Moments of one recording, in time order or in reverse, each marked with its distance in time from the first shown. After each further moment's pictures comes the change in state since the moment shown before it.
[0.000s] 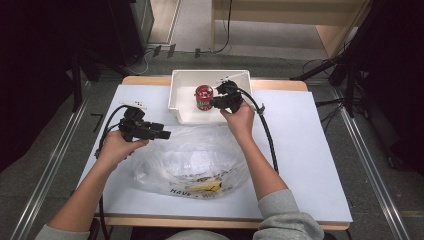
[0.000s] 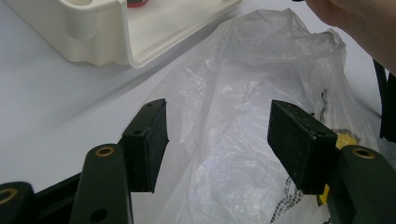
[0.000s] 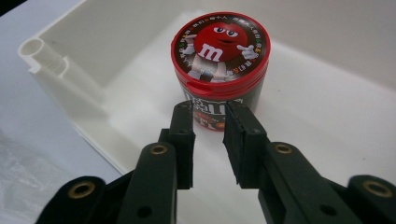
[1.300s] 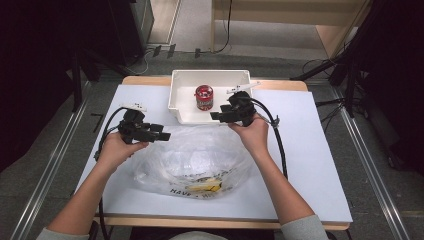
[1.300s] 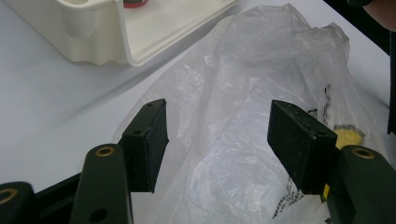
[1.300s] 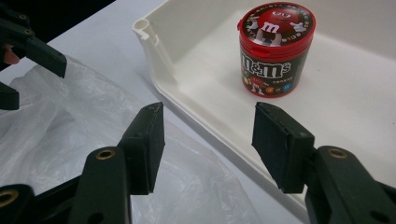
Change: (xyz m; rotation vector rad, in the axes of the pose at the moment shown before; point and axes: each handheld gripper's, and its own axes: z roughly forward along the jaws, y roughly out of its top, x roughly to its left) left arm -0.006 -0.004 -0.001 -0.002 0.022 0.029; right arm 0.016 -0.032 -0.061 -0.045 0.157 -0.027
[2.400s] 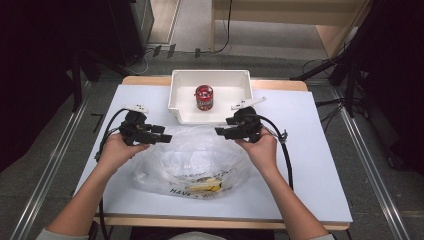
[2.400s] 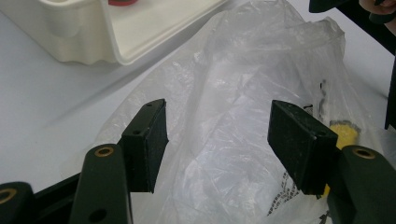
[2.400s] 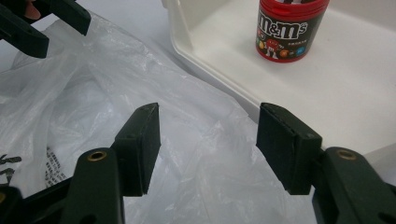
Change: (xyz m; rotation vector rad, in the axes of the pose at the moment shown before) left arm -0.008 -0.001 0.003 0.015 -0.006 0.015; right arm 0.023 -0.035 -0.026 0.022 -0.018 -0.054
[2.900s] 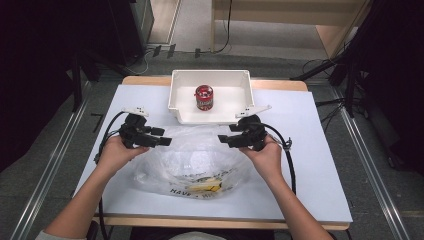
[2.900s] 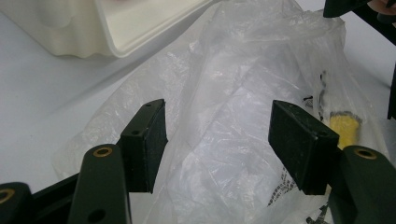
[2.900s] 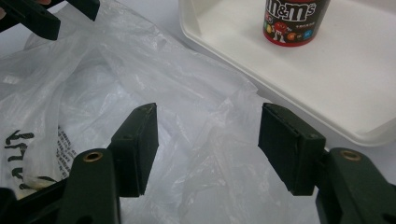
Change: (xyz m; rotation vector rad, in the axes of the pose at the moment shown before) left arm -0.003 -0.005 0.000 0.001 0.003 0.022; right arm 0.006 -0.020 -0.010 -0.002 0.011 -0.011
